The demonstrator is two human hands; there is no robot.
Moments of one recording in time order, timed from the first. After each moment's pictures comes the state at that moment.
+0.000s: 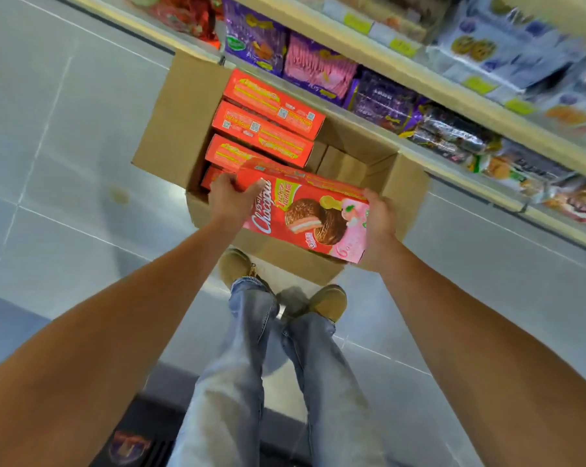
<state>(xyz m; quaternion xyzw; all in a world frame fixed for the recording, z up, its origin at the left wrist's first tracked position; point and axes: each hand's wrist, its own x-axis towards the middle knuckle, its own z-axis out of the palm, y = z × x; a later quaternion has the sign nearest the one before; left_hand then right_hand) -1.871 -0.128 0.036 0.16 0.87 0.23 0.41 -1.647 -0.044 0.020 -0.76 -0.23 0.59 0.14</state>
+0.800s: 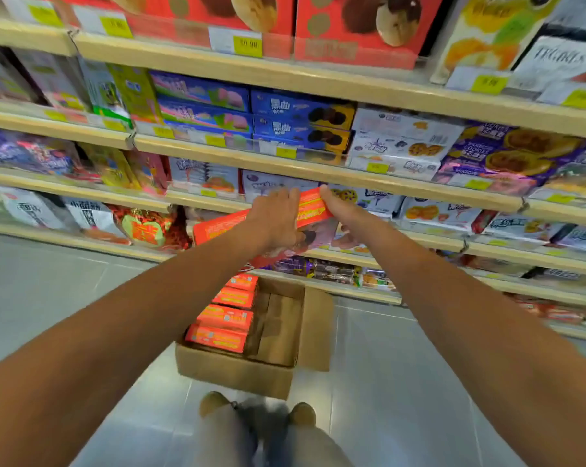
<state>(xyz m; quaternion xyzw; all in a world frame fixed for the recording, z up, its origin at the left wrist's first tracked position) -1.714 -0.010 0.490 0.76 0.65 -0.02 0.07 -1.573 0.015 0.511 -0.66 -0.47 0.58 0.12</state>
